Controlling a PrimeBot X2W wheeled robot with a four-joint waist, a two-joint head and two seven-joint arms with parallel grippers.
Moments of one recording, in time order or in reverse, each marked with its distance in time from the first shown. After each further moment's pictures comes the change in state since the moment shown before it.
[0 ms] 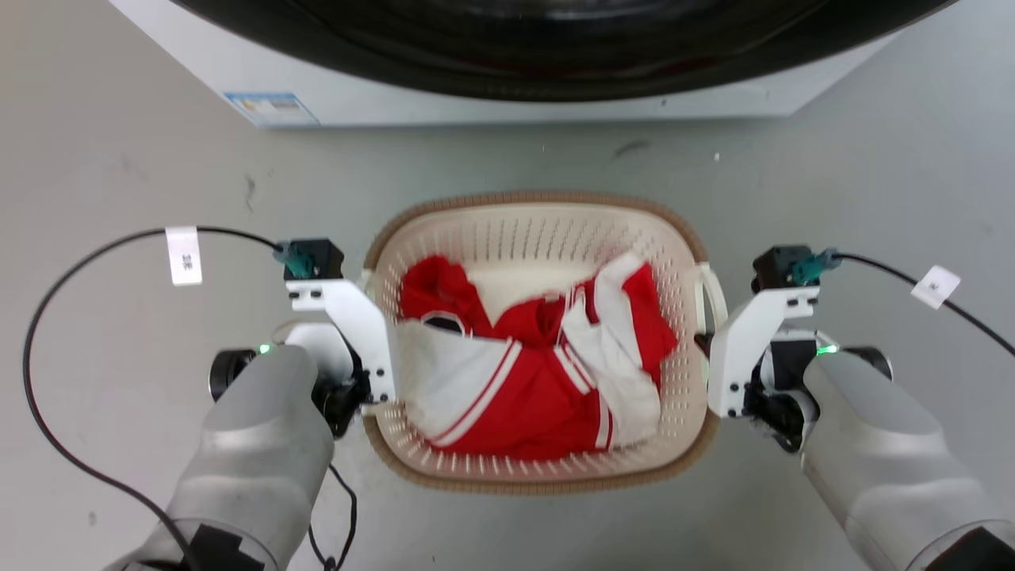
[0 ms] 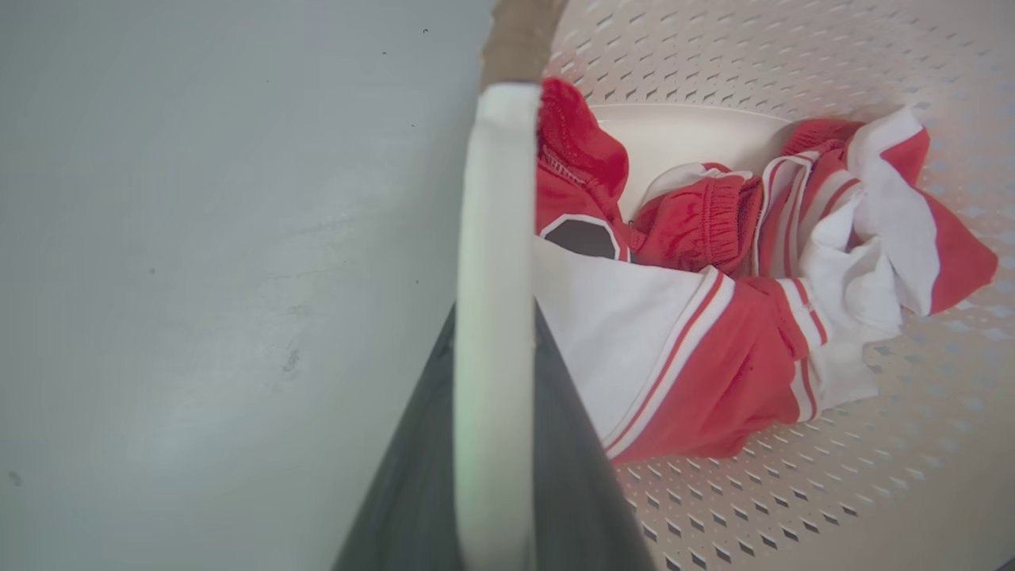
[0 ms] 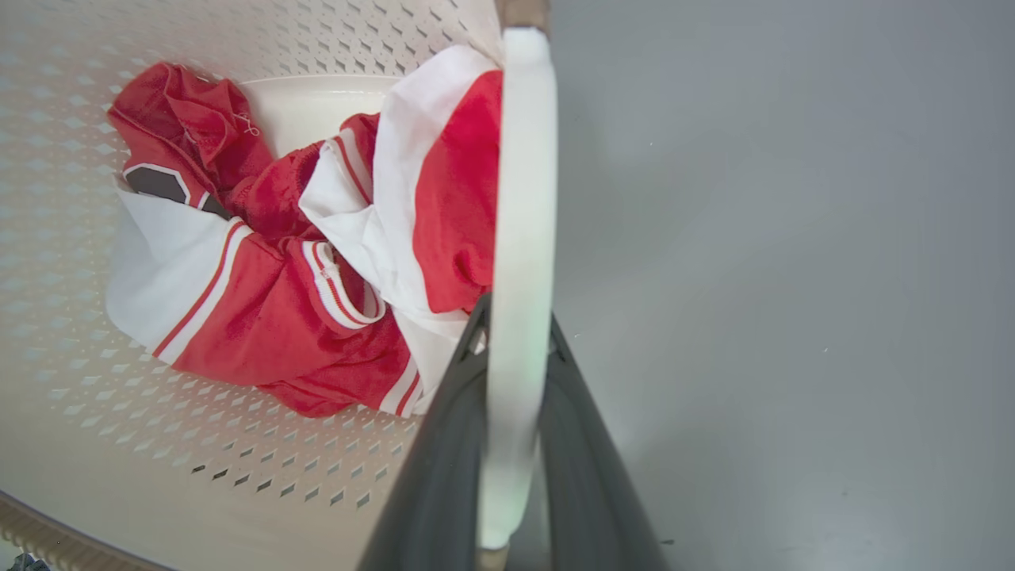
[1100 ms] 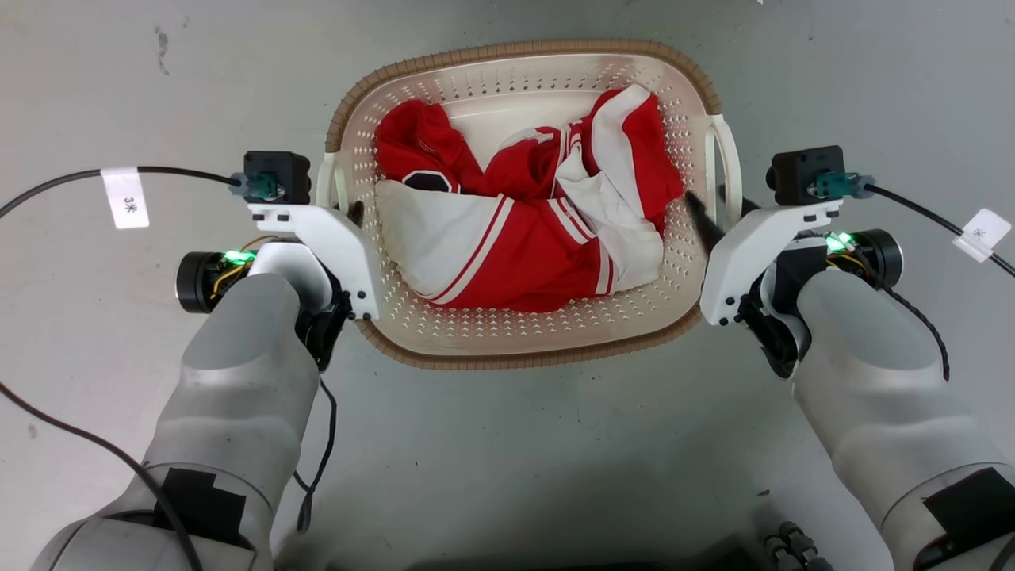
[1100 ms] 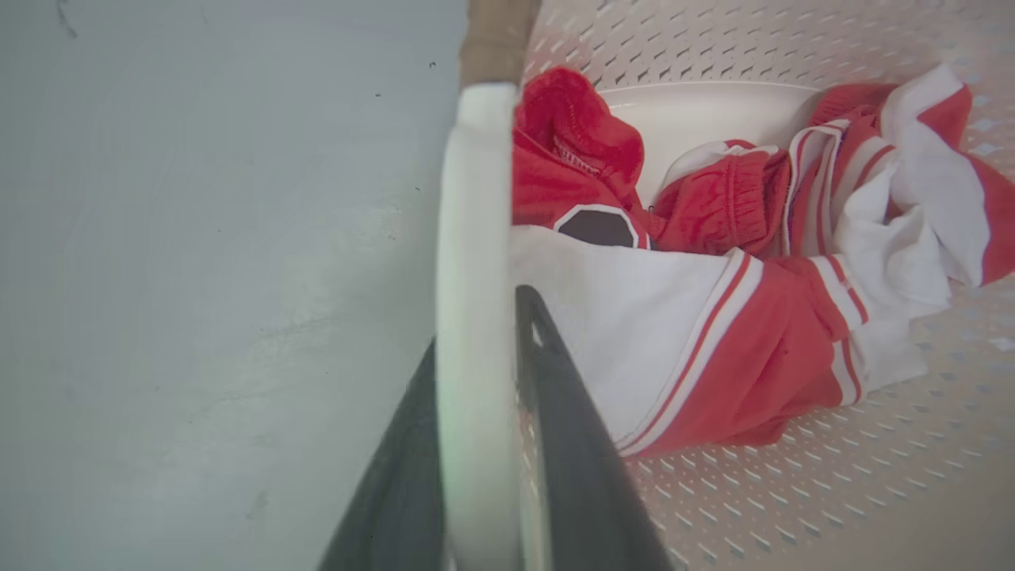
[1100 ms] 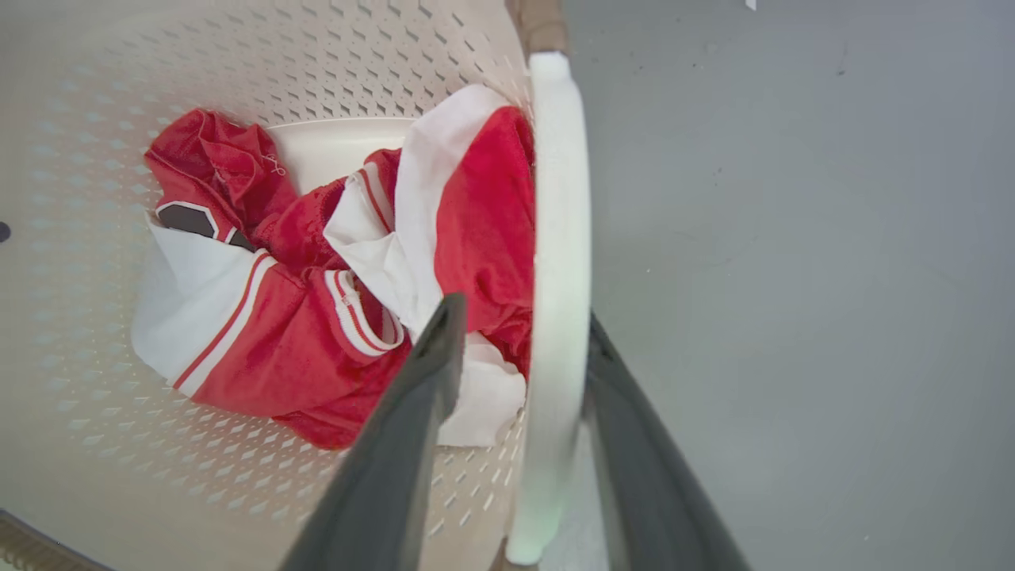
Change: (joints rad) left arm -0.110 -0.001 0.208 0.021 0.259 -0.006 -0.235; right arm -0.109 0.054 -0.245 0.009 -0.325 0.003 -0.292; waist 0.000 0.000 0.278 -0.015
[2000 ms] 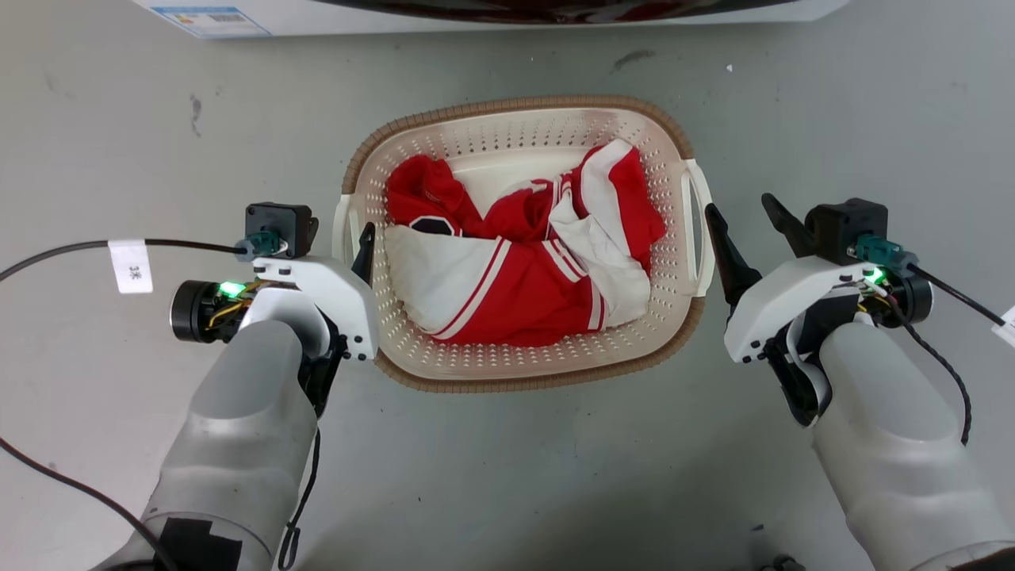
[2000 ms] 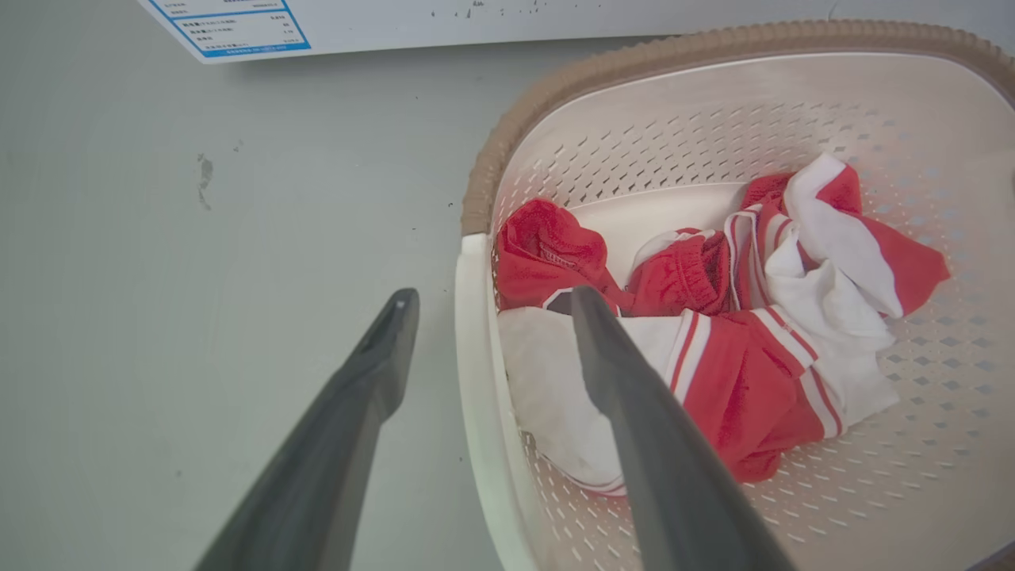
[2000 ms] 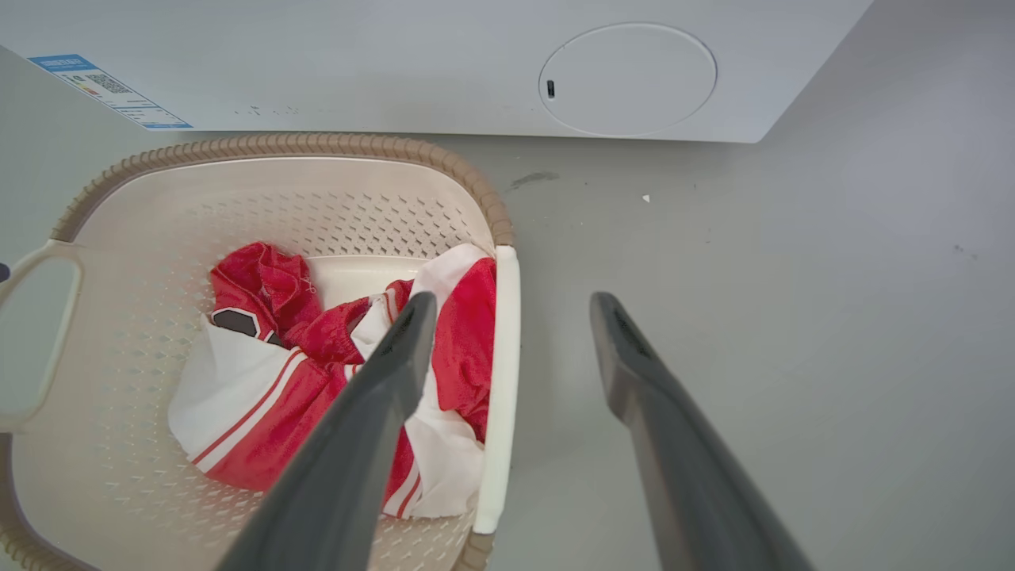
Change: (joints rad) left arm 0.136 0.006 0.074 -0.108 0.164 0.015 -0.161; right arm 0.224 -0.025 -0.212 -0.277 -0.225 0.000 -0.115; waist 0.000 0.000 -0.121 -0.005
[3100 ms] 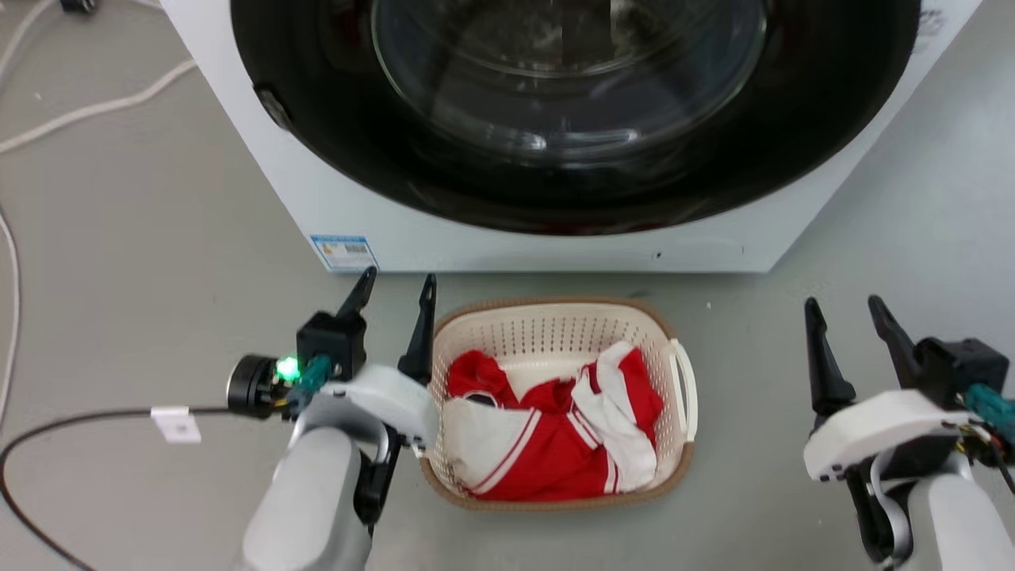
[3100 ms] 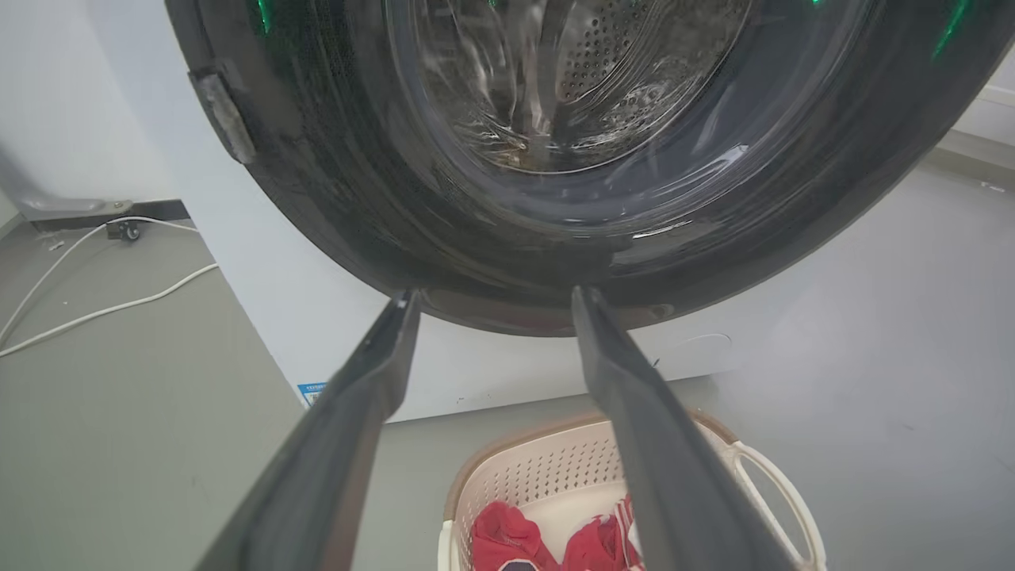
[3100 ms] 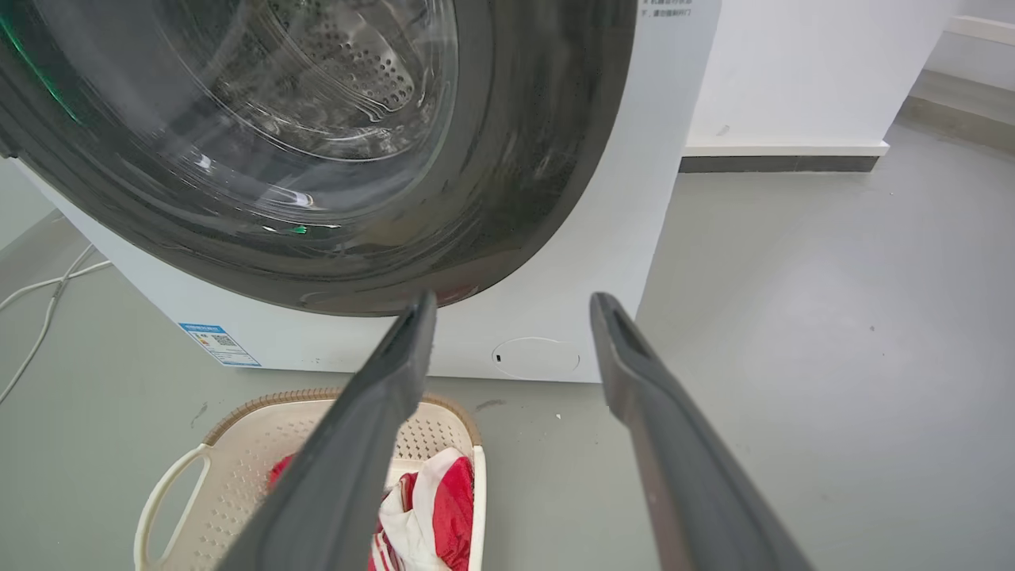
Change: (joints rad) left arm 0.443 -0.067 0.000 -0.631 0.087 0.067 -0.063; right arm 0.530 0.042 -0.316 -0.688 -0.187 0.000 0.160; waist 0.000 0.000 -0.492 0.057
